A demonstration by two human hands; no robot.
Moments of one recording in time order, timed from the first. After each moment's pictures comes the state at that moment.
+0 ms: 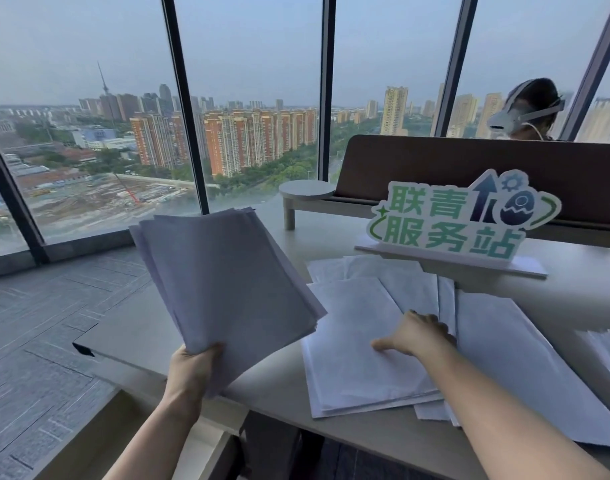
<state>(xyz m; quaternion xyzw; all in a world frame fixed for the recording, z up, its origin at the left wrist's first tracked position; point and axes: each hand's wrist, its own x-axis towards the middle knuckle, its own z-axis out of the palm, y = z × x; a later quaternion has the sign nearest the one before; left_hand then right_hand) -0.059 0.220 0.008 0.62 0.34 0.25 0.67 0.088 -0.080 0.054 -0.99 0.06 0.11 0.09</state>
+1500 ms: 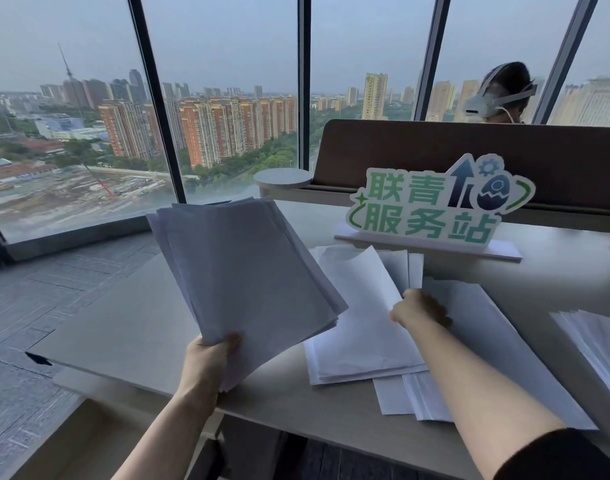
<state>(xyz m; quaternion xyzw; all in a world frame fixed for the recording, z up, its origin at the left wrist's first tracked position) -0.028 0.170 0.013 0.62 0.28 0.20 0.70 0.145 -0.106 0.029 -0.96 0.18 0.04 0.20</state>
